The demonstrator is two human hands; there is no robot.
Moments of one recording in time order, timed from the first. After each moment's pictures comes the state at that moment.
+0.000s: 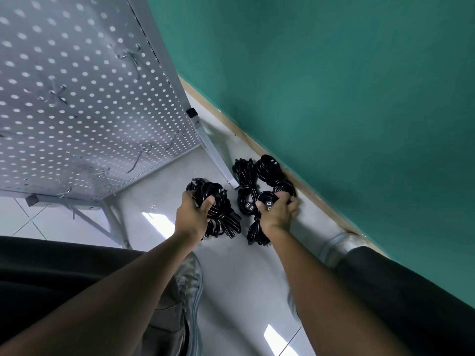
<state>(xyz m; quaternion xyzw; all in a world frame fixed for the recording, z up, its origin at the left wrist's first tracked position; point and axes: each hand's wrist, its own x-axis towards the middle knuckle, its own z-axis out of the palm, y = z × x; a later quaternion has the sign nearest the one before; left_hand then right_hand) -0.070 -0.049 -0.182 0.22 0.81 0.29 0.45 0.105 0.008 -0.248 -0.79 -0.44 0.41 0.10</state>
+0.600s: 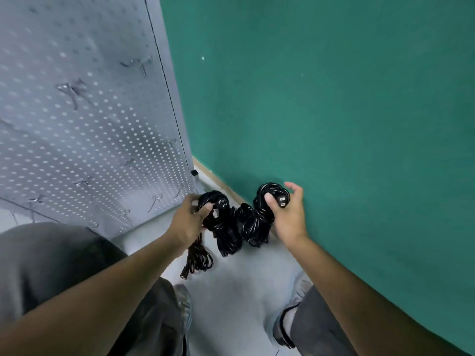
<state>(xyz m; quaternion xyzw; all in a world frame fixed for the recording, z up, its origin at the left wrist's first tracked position) -0.068 -0.050 0.003 0.30 0.69 0.39 0.53 0.148 0.020 -0.017 -0.64 -0.50 0.44 0.37</state>
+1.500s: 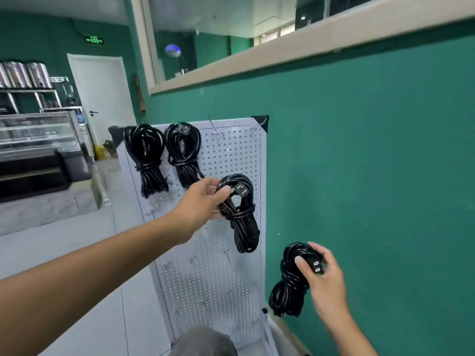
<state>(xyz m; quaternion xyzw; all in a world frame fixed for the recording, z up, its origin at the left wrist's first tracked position) -0.159 -0.154 0.470 0.48 0.63 0.54 0.28 0.075 -0.068 0.302 -0.41 -0.57 0.47 0.53</state>
